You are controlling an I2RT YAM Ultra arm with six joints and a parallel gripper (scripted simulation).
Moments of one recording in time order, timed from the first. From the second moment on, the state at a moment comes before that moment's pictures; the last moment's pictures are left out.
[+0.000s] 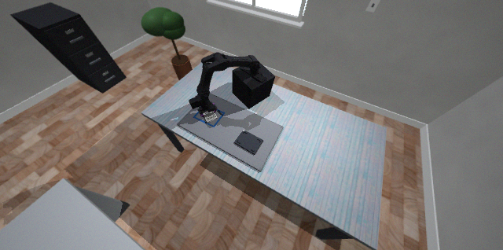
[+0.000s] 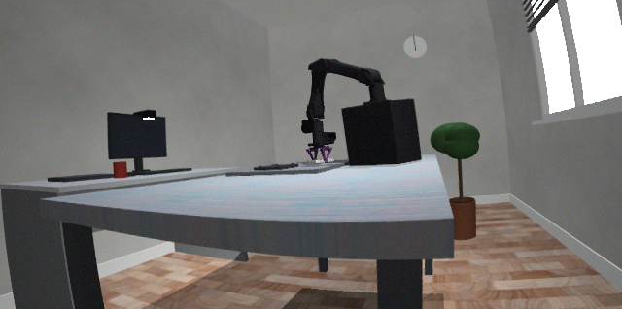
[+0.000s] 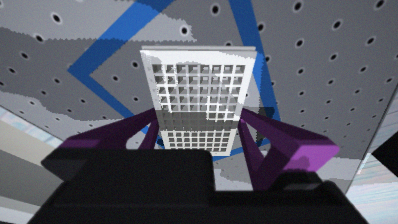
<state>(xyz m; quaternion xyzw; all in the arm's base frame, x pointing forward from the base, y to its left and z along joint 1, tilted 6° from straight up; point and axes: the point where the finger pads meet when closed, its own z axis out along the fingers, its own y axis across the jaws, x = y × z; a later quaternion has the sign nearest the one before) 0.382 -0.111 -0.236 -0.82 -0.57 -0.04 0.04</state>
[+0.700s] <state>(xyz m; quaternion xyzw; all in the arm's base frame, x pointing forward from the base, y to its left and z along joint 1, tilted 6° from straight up) 0.376 -0.110 -0.234 -0.82 -0.57 -0.04 0.04</state>
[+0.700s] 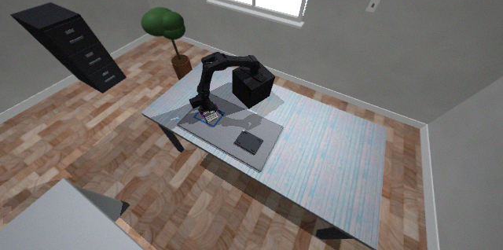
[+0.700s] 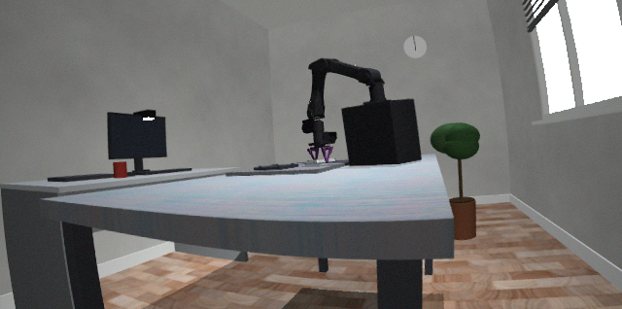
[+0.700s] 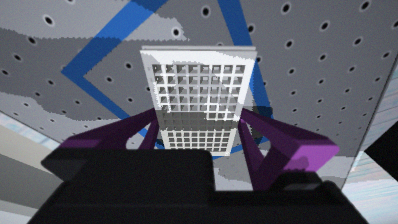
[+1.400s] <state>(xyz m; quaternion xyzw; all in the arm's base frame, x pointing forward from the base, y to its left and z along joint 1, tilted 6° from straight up) 0.379 -0.115 -0.202 -0.82 -0.57 -0.04 0.04</state>
